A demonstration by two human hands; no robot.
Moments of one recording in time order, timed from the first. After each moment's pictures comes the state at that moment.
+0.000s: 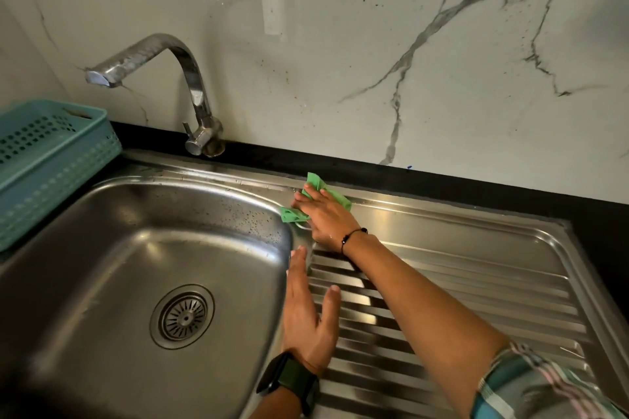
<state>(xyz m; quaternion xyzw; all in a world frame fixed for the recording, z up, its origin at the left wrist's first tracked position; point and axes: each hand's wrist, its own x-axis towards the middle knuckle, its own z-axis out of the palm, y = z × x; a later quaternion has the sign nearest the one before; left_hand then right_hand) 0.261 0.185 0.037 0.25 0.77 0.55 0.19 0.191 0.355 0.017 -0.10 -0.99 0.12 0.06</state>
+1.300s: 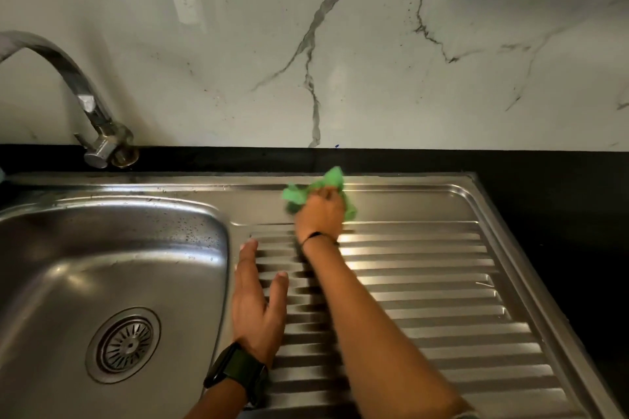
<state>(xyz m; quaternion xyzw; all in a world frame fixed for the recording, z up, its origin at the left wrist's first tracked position) 0.260 0.194 0.033 0.31 0.77 0.53 0.19 0.252 0.353 0.032 -0.58 -0.77 0.22 0.17</state>
